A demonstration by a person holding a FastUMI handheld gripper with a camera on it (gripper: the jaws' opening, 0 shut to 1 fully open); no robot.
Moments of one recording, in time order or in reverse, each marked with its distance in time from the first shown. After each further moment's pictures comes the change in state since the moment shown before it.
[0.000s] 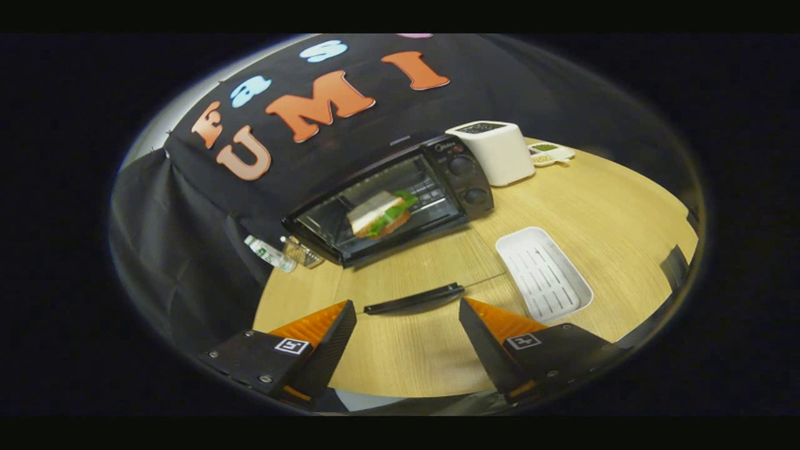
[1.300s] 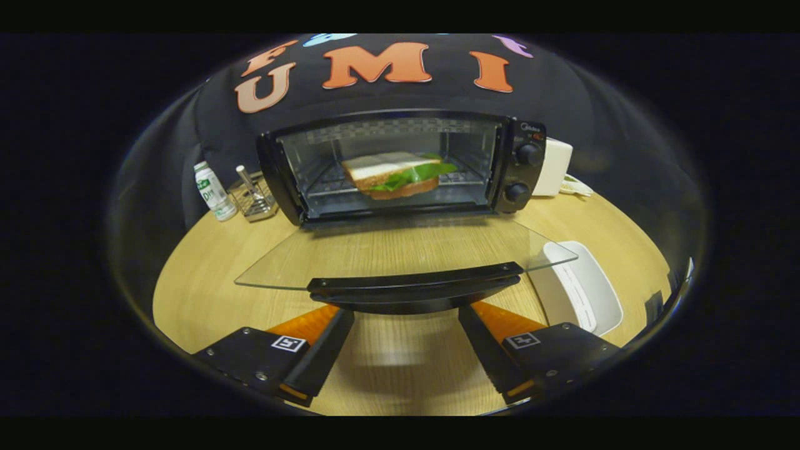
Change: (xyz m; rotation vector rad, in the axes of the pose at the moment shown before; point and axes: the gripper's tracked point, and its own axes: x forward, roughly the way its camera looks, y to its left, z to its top) arm 0.074 0.018 -0.009 -0.303 -0.036 -0.243
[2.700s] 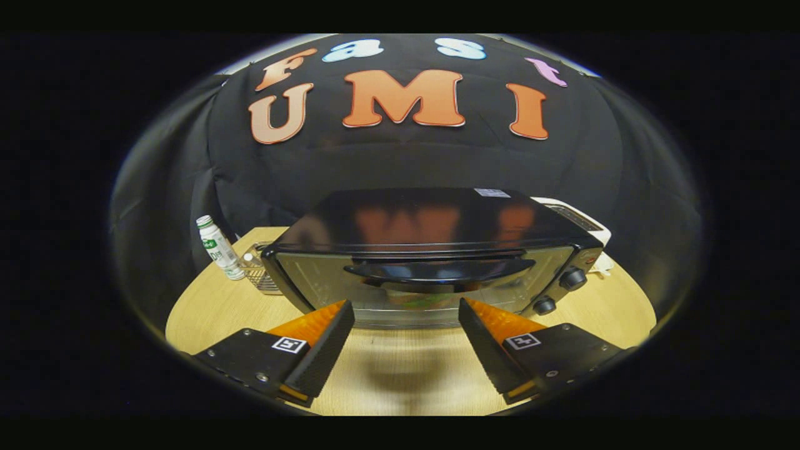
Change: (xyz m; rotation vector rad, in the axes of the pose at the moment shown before) arm 0.034 0.031 0.152 -0.077 -0.179 0.032
